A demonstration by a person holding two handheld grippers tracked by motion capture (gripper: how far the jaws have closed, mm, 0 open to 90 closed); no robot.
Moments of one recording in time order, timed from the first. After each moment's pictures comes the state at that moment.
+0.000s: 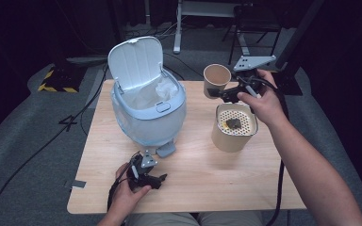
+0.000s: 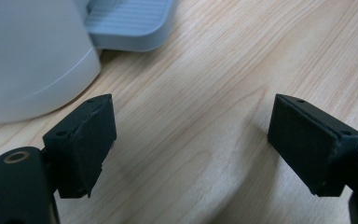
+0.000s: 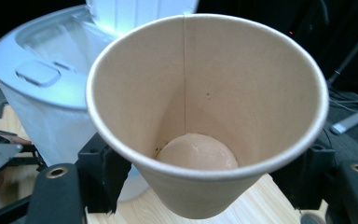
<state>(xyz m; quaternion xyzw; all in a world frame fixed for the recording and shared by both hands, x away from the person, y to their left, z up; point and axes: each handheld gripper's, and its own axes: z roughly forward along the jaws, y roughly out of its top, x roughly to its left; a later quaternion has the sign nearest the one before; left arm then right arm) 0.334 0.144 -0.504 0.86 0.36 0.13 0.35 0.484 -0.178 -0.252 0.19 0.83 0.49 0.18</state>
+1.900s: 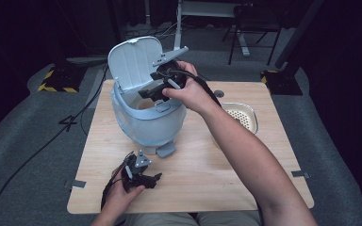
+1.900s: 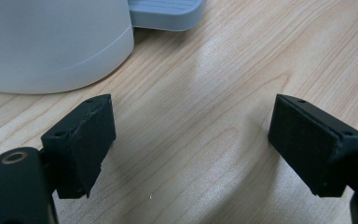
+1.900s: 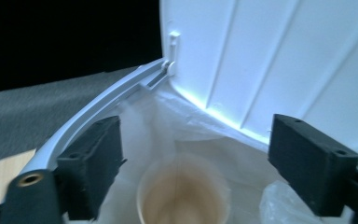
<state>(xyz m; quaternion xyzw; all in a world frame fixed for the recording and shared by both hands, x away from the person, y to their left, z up) 0.335 0.157 -0.503 0.85 0.37 0.14 0.34 0.502 0.006 -0.261 0.16 0.86 0.48 0.10</state>
